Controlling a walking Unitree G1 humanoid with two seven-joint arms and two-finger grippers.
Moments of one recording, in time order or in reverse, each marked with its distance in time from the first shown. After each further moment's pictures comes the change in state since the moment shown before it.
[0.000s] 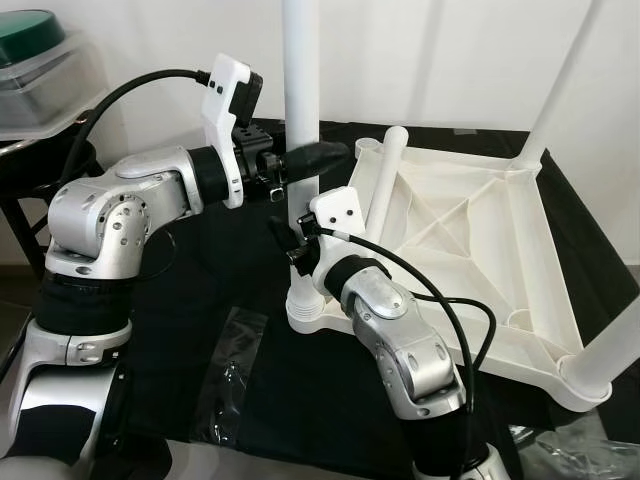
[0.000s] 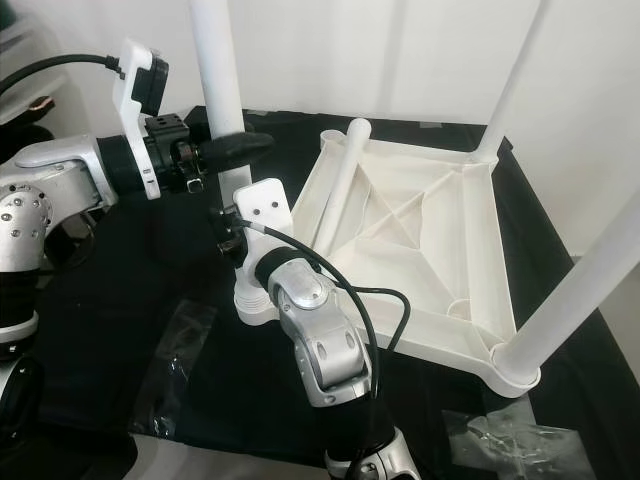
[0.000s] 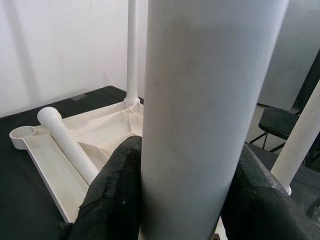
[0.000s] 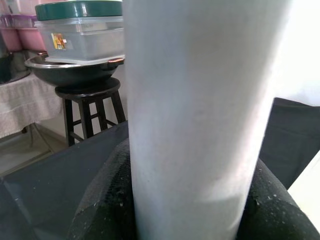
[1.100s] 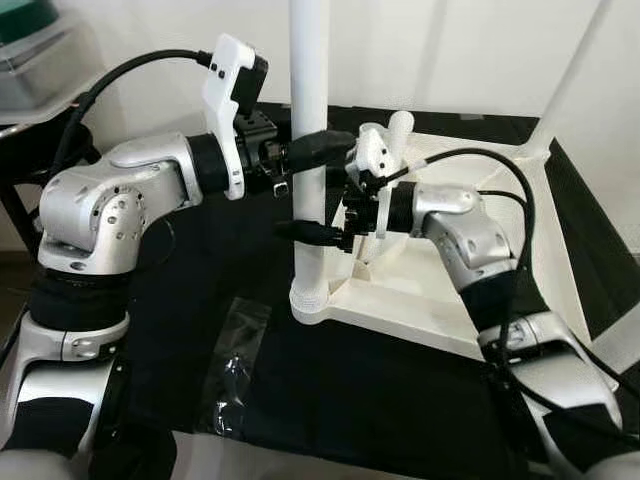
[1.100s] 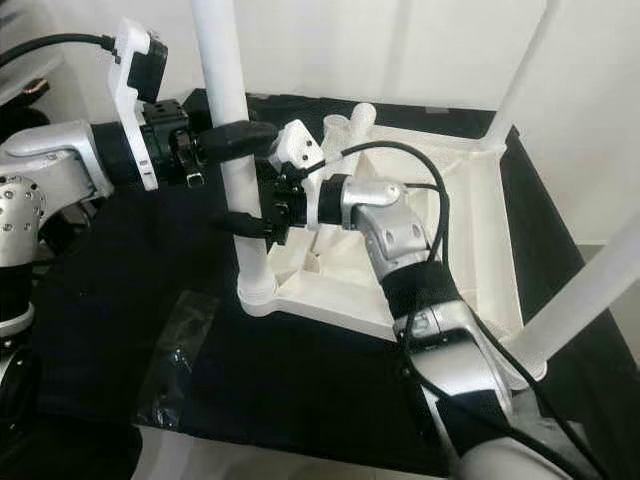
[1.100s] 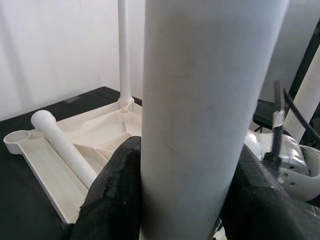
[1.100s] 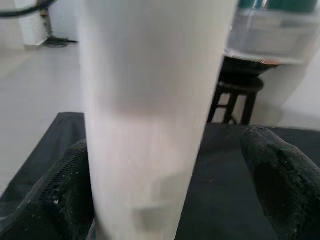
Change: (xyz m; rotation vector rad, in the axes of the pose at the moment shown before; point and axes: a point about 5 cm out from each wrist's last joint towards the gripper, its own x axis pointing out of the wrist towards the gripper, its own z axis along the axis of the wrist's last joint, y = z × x) left arm 0.001 -0.009 0.004 0.038 0.012 -0.045; right arm 0.021 -0.090 0.024 -0.179 0.021 0.775
